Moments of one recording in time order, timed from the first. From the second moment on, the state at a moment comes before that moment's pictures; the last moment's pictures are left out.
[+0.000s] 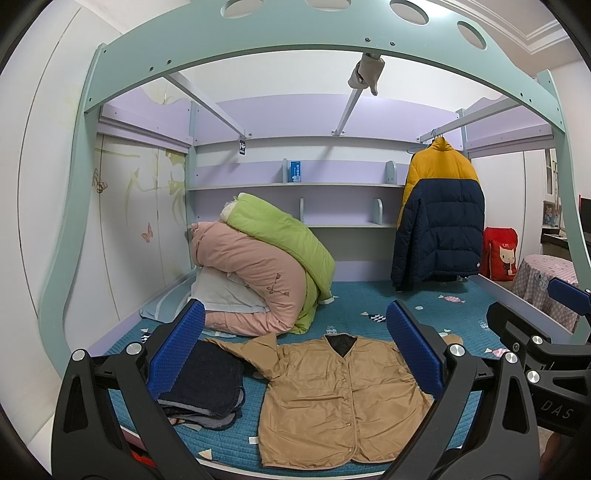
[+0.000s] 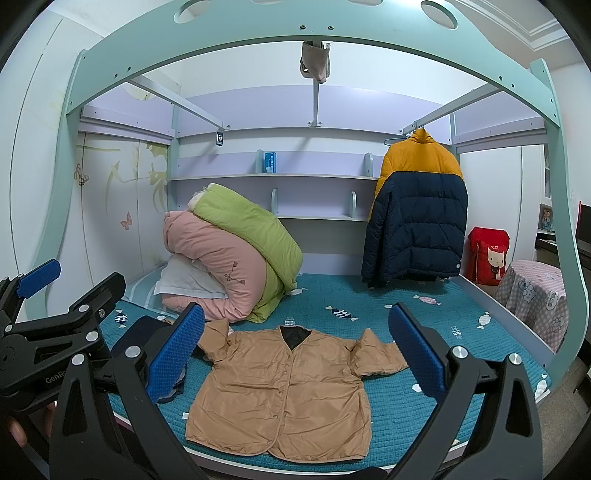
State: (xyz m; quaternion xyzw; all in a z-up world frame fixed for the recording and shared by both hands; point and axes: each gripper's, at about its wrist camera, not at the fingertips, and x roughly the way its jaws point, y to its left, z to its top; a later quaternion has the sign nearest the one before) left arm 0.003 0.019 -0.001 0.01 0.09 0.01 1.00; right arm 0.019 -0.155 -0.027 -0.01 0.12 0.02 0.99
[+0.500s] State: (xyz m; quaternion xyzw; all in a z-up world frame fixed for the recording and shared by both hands) left arm 0.003 0.021 -0.002 0.01 0.09 0.01 1.00; right arm 0.020 -0.154 -0.029 -0.01 0.12 0.03 0.99
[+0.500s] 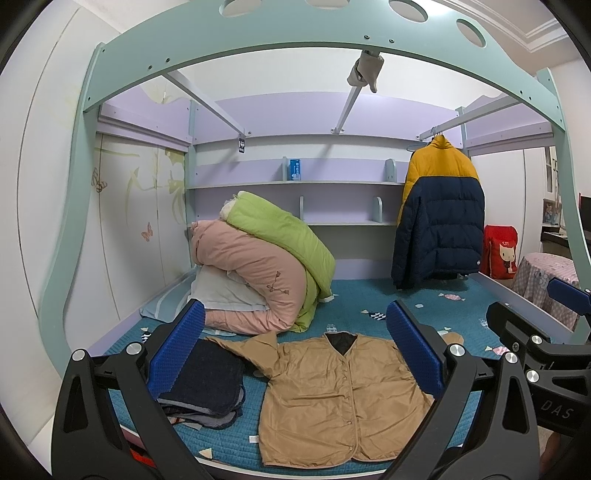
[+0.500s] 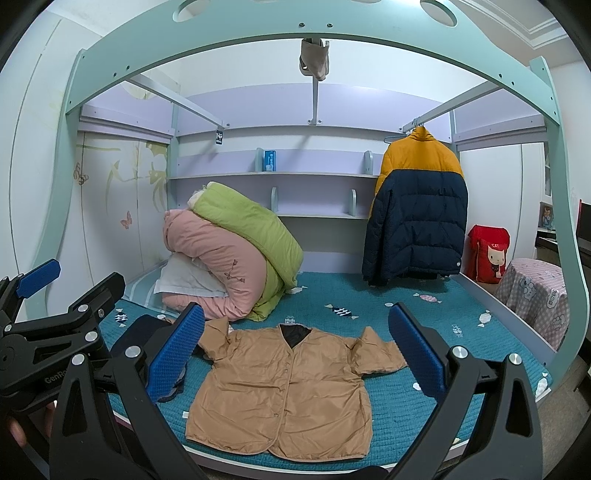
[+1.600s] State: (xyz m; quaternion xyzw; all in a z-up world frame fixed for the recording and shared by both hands) left arm 0.118 0.006 -0.071 0.04 0.21 0.01 0.98; right arm 0.124 -0.178 -0.108 0.03 0.24 0.03 0.97
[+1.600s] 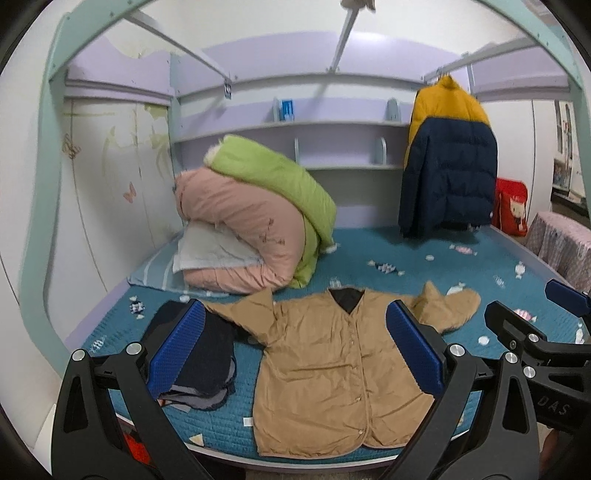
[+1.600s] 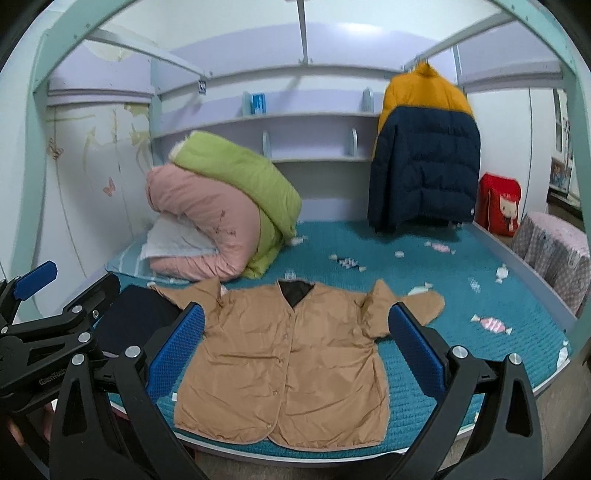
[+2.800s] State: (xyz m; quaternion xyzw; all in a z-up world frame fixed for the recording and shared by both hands) left arm 0.498 0.179 -0.327 -0.10 0.46 0.04 0.88; right arm 0.430 -0.116 -0.352 0.06 0.44 0.09 0.89
